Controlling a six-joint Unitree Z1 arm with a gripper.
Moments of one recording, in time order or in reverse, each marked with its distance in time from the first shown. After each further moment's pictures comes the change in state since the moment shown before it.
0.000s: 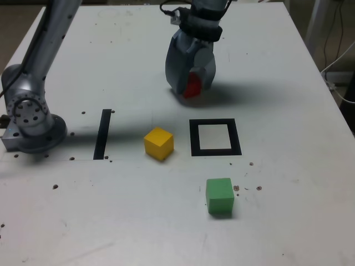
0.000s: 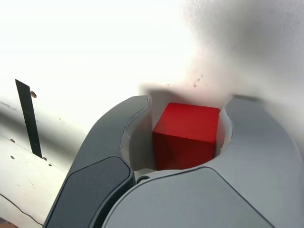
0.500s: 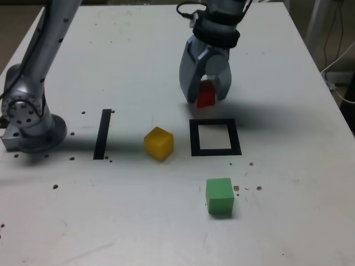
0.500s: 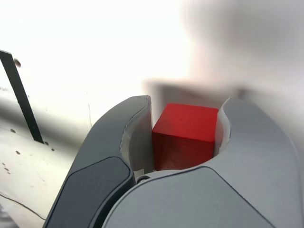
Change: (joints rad) arm -0.199 -0.033 -0.040 0.024 -0.028 0.003
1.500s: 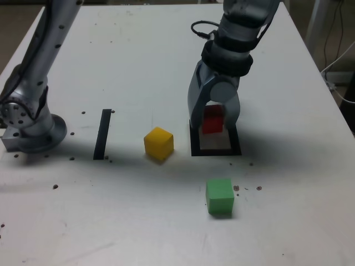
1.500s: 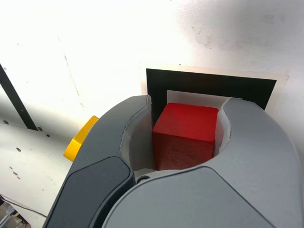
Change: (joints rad) arm -0.179 0.000 0.027 -0.041 -0.012 -0.022
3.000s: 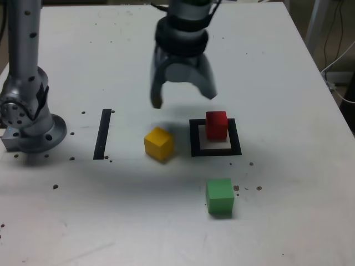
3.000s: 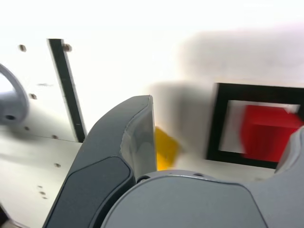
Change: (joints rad) arm -0.038 -0.305 0.328 -0.073 0.122 -0.026
